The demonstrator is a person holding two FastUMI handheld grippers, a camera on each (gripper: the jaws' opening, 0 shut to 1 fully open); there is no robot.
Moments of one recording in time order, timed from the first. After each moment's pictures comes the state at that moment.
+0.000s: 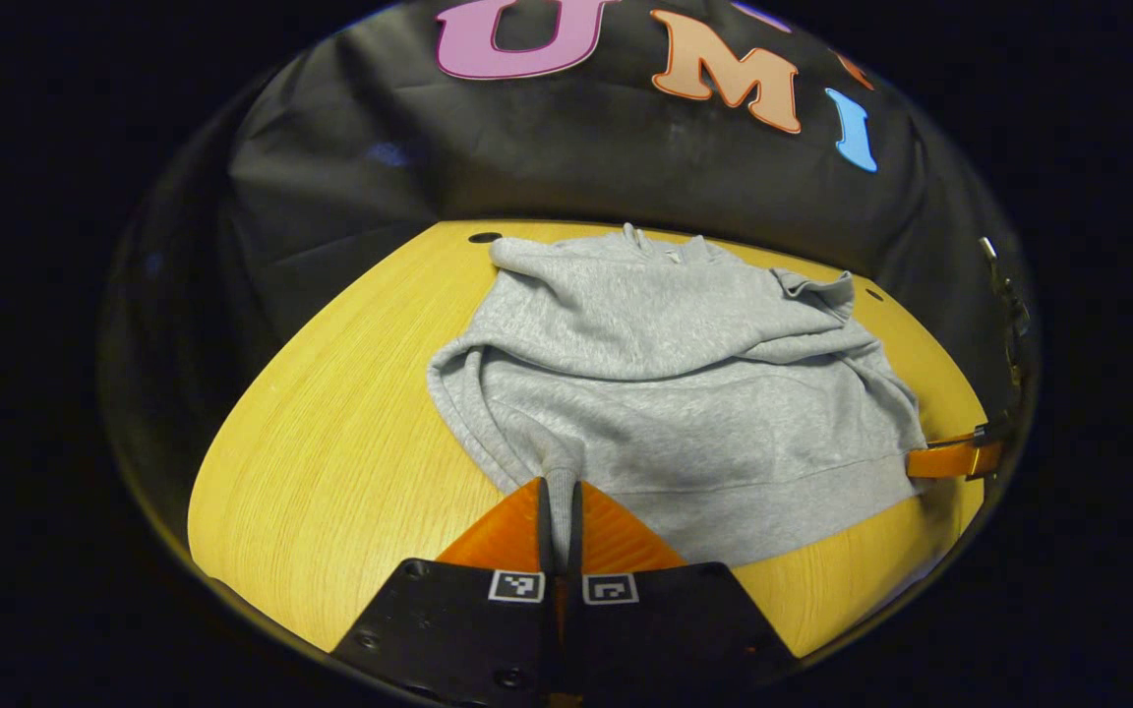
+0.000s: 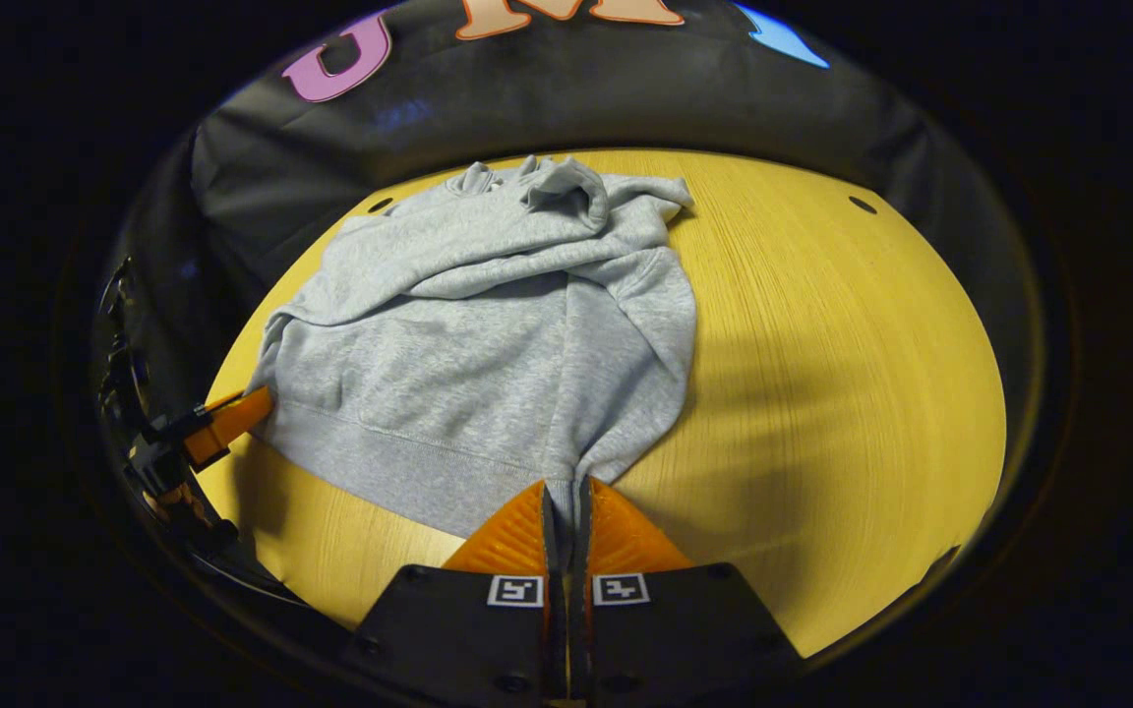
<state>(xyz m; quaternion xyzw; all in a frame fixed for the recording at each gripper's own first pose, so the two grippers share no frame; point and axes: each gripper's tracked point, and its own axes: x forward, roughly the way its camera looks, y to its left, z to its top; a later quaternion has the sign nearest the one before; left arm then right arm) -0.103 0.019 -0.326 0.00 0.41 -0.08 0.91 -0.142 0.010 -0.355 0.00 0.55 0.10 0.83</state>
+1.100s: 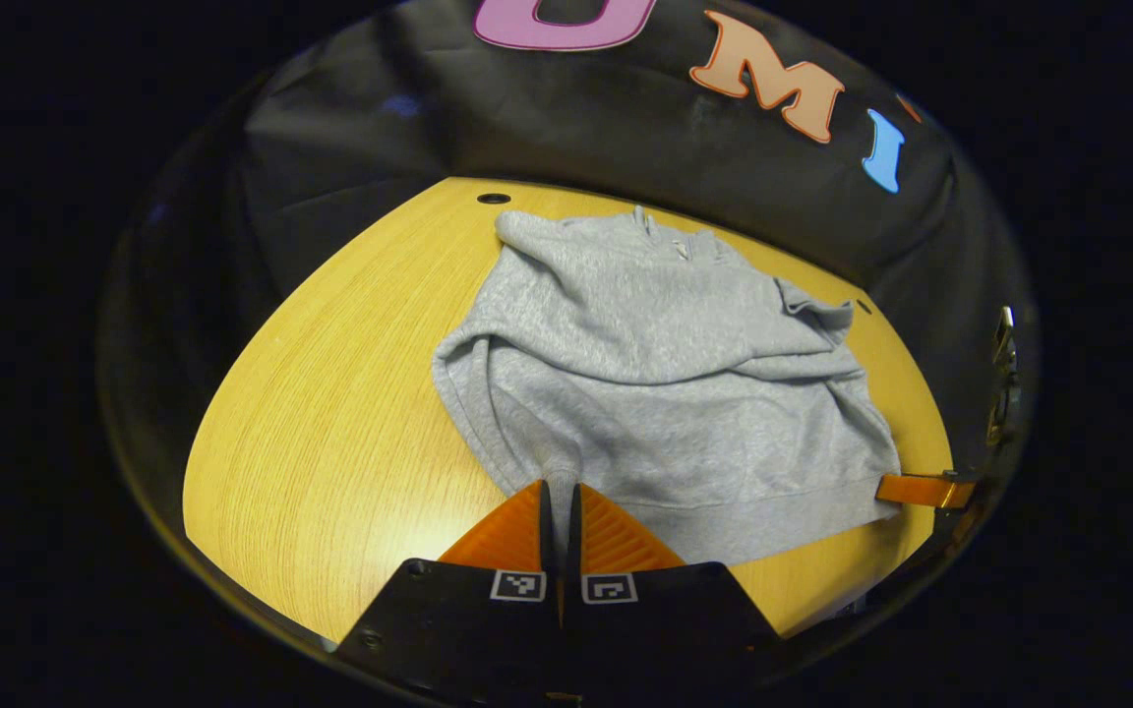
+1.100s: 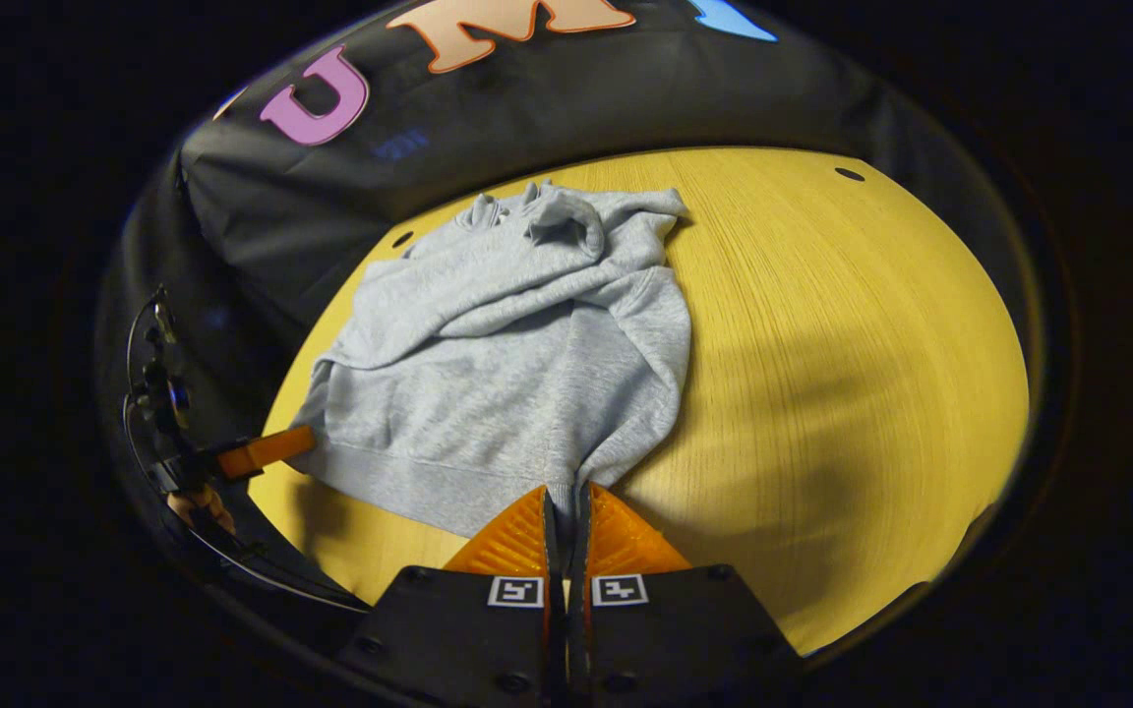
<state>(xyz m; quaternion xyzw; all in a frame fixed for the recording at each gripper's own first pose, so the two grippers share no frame) -0.098 0.015 -0.293 -0.09 0.46 -0.08 0.88 -0.132 0.018 -0.318 0.11 0.54 0.12 0.83</state>
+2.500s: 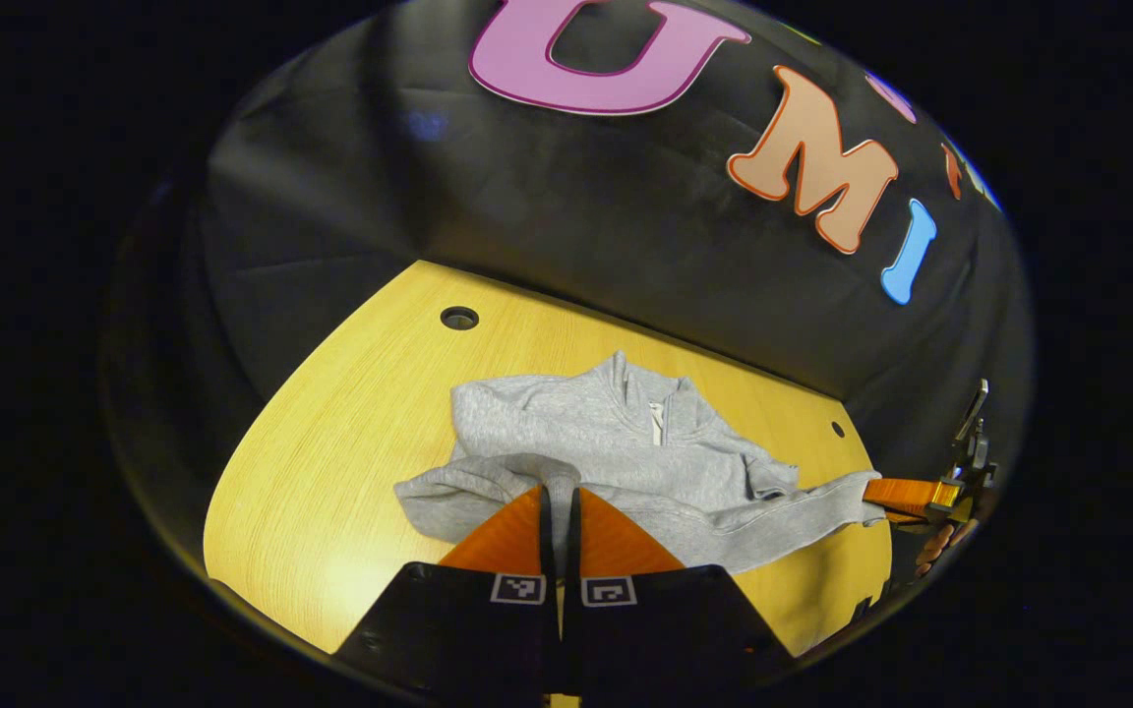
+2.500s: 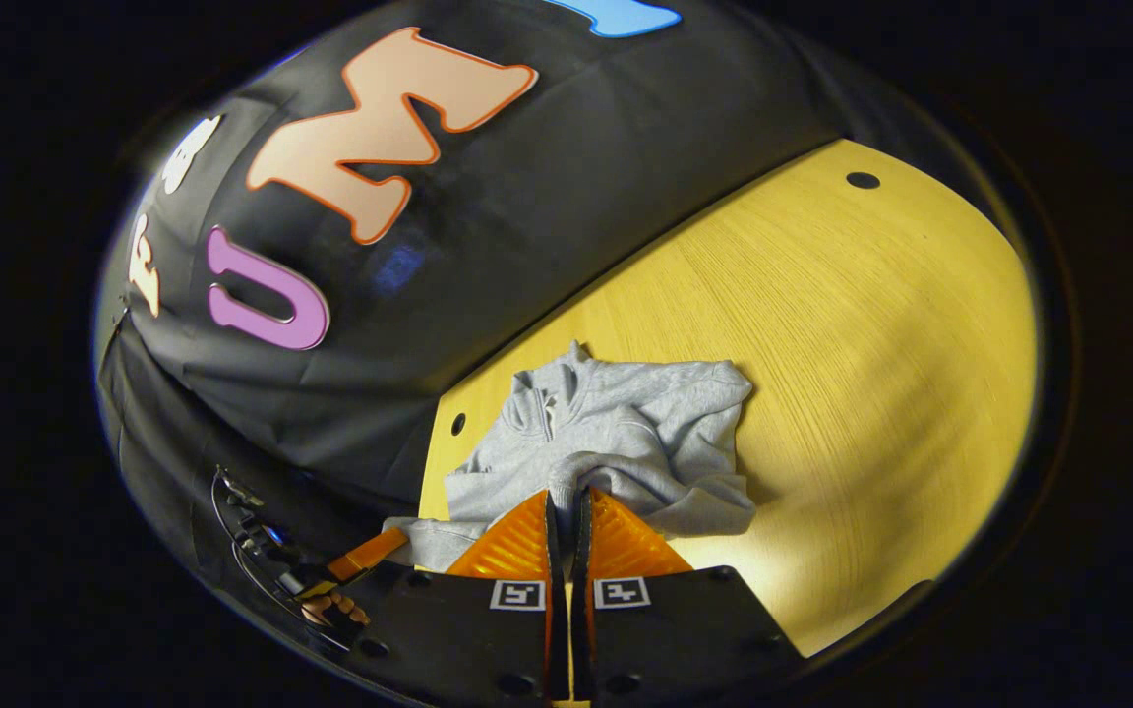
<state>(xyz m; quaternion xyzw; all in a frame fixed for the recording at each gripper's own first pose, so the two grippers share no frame) 0.084 -0.003 -0.234 -0.15 0.40 -0.09 0.90 0.075 0.043 -0.253 0.33 0.48 0.08 0.81</state>
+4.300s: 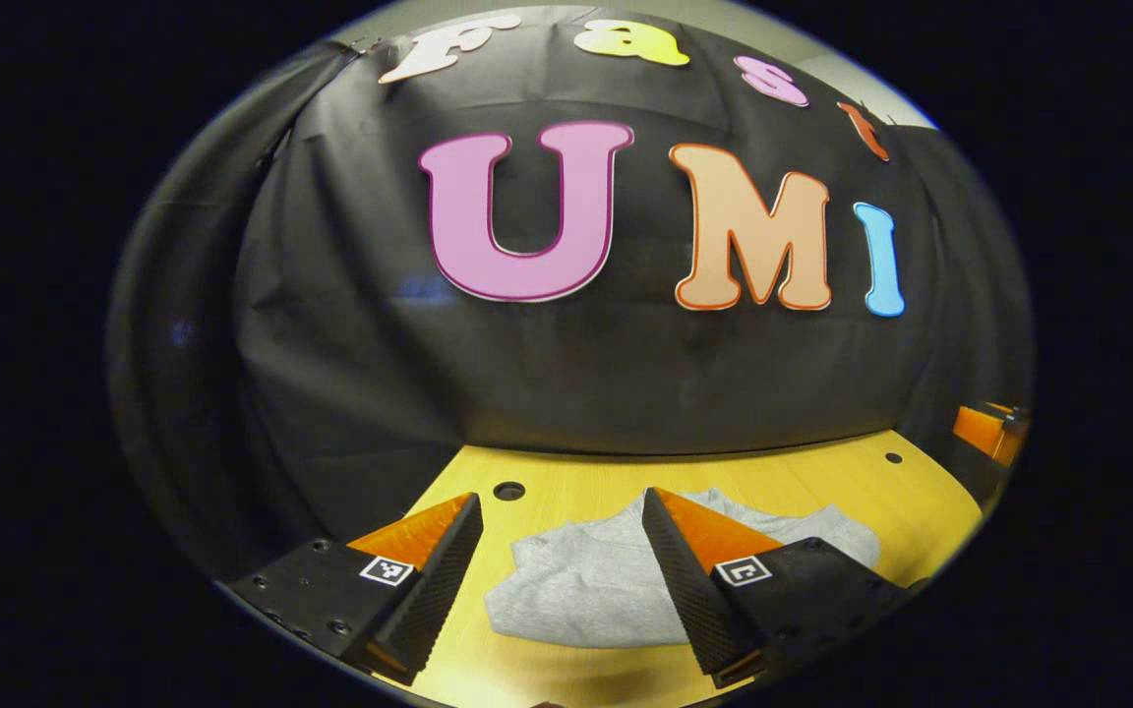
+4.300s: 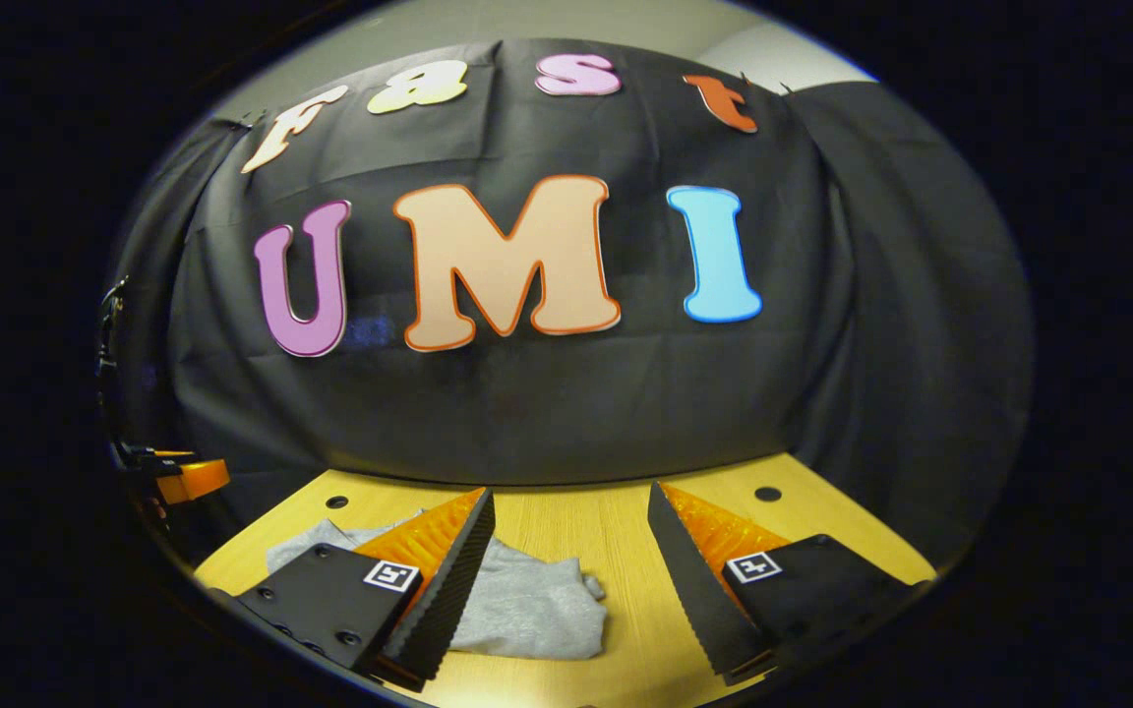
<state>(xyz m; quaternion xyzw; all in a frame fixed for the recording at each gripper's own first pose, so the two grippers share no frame) 0.095 0.015 -0.092 0.01 0.17 -0.04 0.99 0.086 -0.023 -0.095 0.01 0.12 0.01 0.99</state>
